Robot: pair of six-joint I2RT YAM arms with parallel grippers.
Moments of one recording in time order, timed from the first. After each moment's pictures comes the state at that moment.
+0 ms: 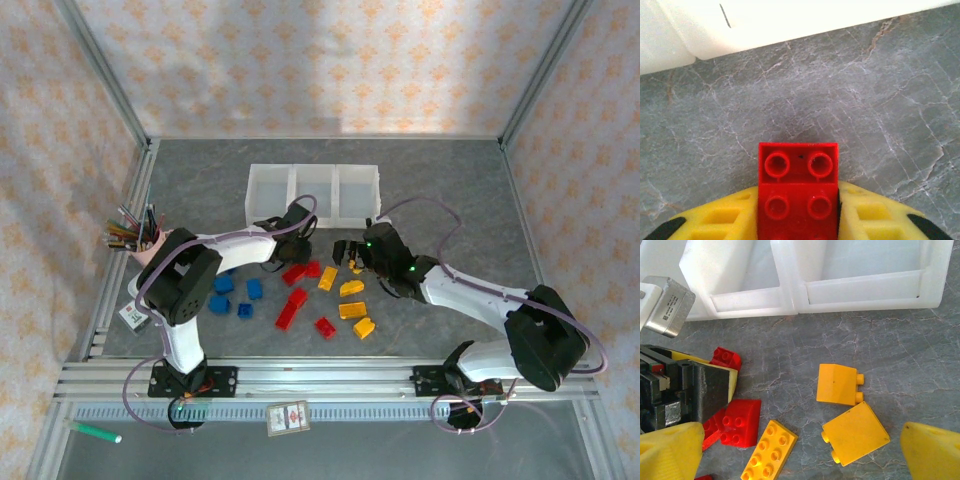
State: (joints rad) left arm -0.58 1.83 1.07 -0.37 -0.14 -0.39; right arm 0.71 1.32 0.69 -0.09 0.12 0.66
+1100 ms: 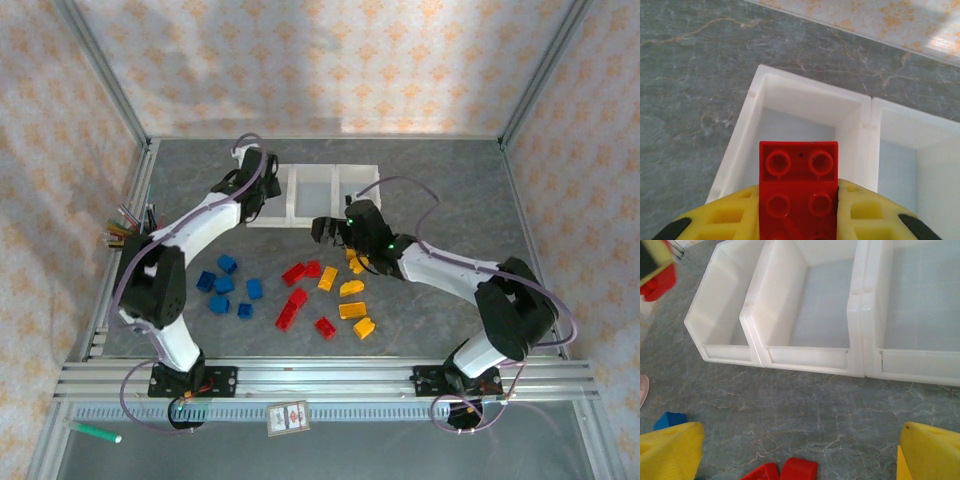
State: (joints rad) left arm -0.33 1.78 1.34 -0.31 -0.32 -0.56; right arm 0.71 1.54 0.92 0.01 0.07 0.65
